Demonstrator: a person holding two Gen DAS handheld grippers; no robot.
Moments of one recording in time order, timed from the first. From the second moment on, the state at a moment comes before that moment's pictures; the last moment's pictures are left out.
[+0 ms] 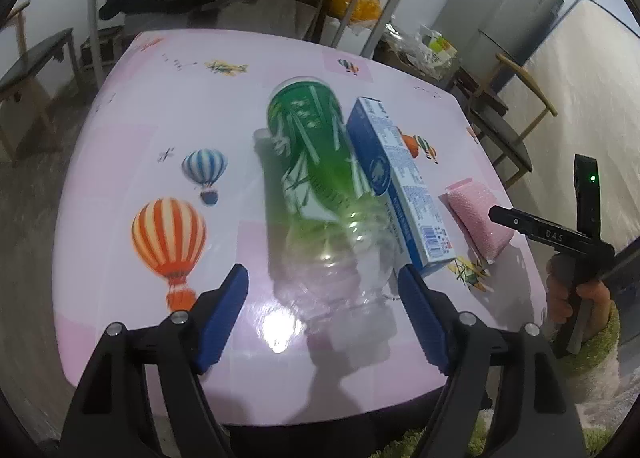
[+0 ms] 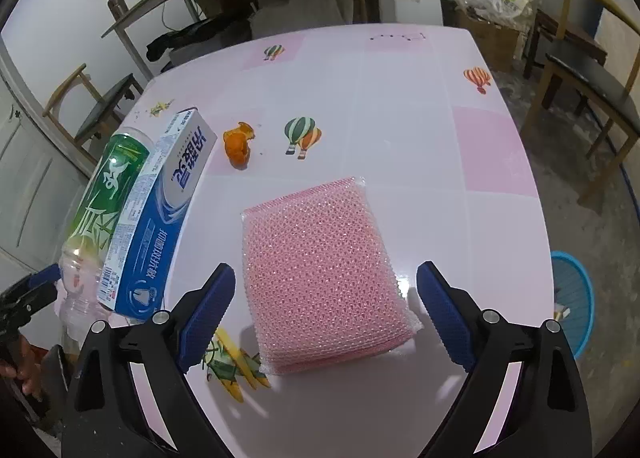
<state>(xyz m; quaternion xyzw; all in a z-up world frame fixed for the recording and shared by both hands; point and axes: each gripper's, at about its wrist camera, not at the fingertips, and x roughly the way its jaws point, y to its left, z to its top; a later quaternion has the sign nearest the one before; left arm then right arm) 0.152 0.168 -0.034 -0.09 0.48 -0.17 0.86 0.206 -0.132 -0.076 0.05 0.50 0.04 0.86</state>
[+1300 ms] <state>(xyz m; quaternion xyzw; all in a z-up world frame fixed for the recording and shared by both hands) 0.164 0.134 -0.003 -0.07 0.38 -0.21 0.90 0.323 -0.062 -0.096 0.05 0.54 0.14 0.83</state>
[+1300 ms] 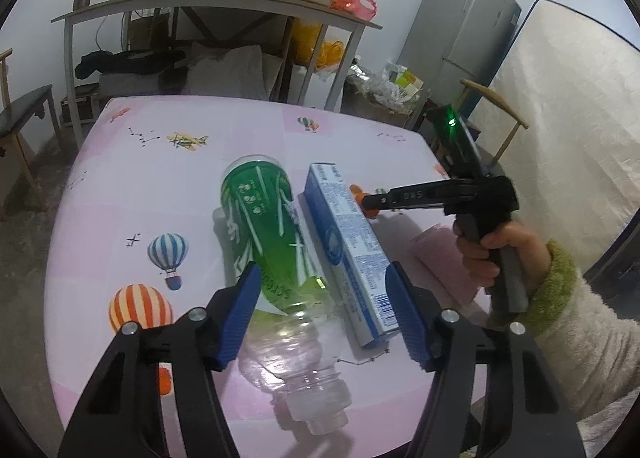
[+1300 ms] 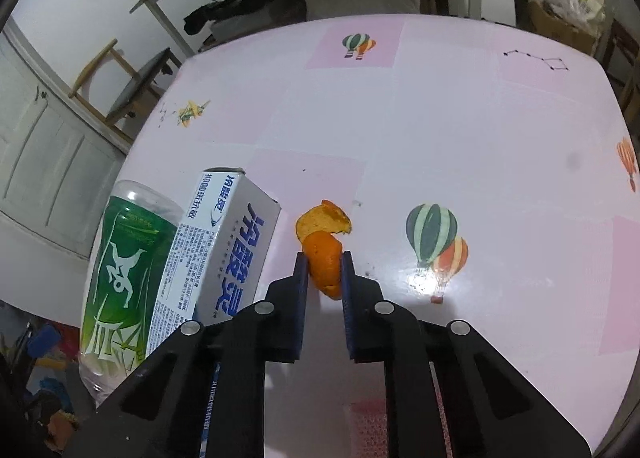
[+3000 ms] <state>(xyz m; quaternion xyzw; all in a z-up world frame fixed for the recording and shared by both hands) 0.124 -0.026 -0.072 0.15 0.40 -0.32 0.85 0.198 -0.141 -0.072 0.05 0.50 0.11 0.86</state>
